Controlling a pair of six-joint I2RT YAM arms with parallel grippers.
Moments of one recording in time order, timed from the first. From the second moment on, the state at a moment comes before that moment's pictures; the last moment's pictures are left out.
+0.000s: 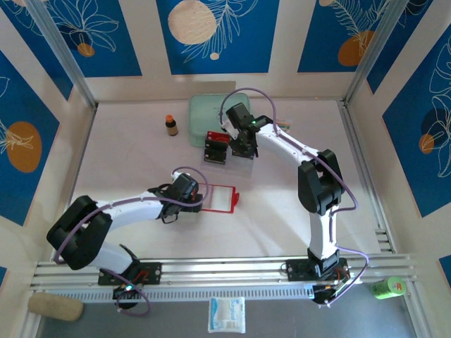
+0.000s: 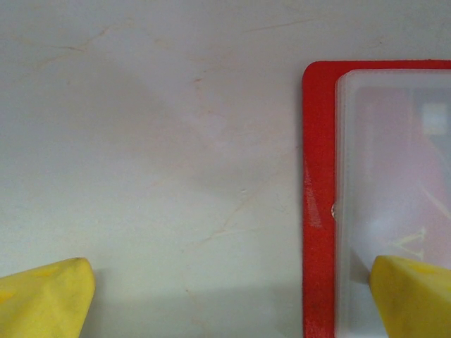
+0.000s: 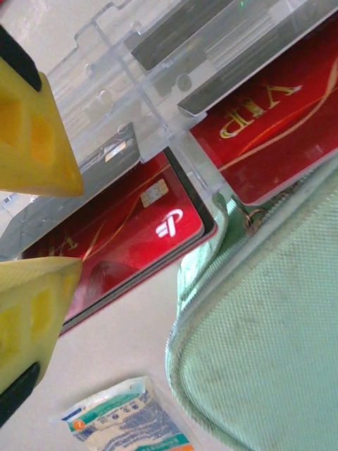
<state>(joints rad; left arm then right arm) -0.71 1.43 0.63 -0.30 -0.29 -0.55 0.57 1.99 1.67 -0.79 0.21 -0.27</state>
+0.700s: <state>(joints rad) -0.71 1.43 0.63 -0.30 -0.29 -0.55 0.58 1.99 1.67 -0.78 0.20 -0.31</state>
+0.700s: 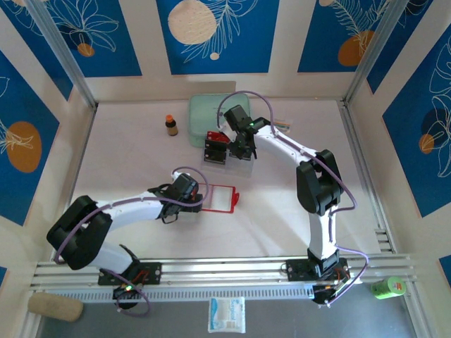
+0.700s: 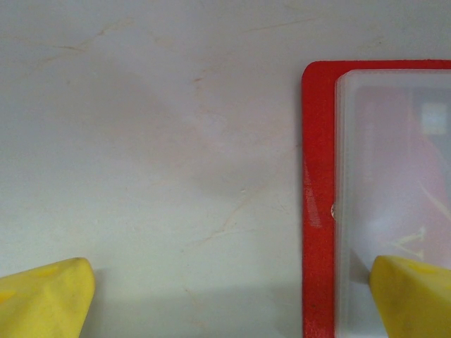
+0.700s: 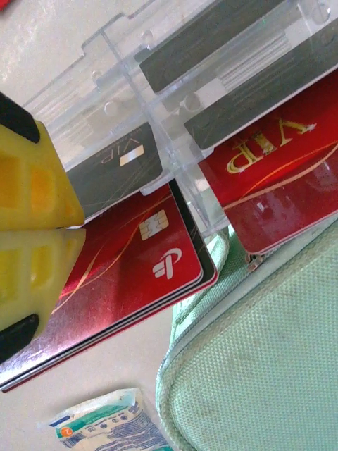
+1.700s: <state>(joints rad) -0.71 1.39 0.63 -0.31 -0.28 -0.55 0.62 1.70 1.60 -0.82 0.03 -0.14</state>
